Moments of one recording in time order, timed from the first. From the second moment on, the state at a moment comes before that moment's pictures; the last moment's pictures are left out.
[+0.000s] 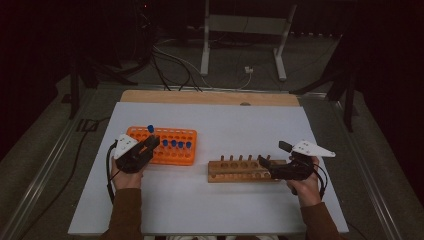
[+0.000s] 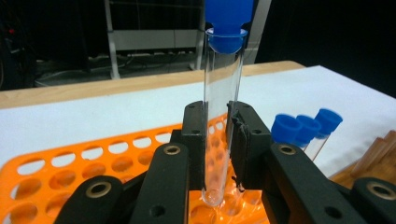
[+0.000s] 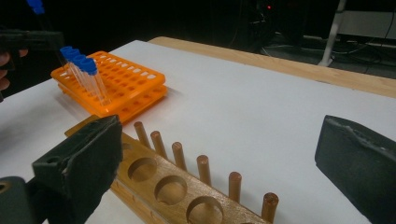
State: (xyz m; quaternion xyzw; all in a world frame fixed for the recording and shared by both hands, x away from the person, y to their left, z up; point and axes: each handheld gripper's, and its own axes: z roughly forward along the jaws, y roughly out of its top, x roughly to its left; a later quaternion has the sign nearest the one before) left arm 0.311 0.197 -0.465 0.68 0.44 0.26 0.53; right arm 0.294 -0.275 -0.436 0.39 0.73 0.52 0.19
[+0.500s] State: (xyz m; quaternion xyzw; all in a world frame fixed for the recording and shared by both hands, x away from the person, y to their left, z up) left arm 0.317 0.197 -0.484 0.70 0.45 0.25 0.50; right arm 0.293 -0.275 -0.437 0.39 0.73 0.52 0.19
